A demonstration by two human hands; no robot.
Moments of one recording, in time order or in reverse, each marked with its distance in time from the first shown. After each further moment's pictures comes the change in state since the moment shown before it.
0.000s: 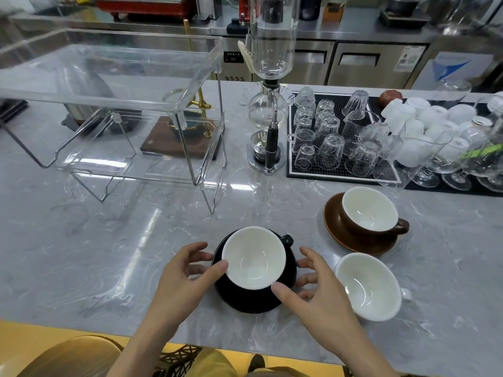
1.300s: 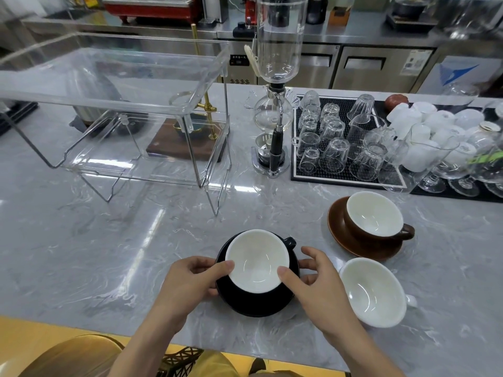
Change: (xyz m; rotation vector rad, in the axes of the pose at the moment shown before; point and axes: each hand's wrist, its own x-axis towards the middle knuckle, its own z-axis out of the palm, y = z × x) left_hand 0.002 0.017 0.006 -0.037 -0.042 -0.218; right_hand 0.019 -0.010 0.007 0.122 0.053 0.101
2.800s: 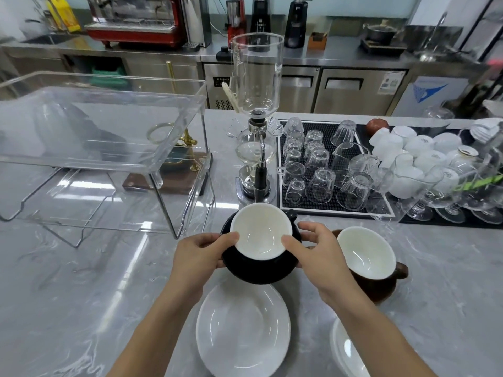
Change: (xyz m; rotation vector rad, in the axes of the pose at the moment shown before) left_hand 0.076 0.089 0.051 -0.145 0.038 0.174; right_hand 0.097 -0.066 -0.025 0.124 0.137 -0.096
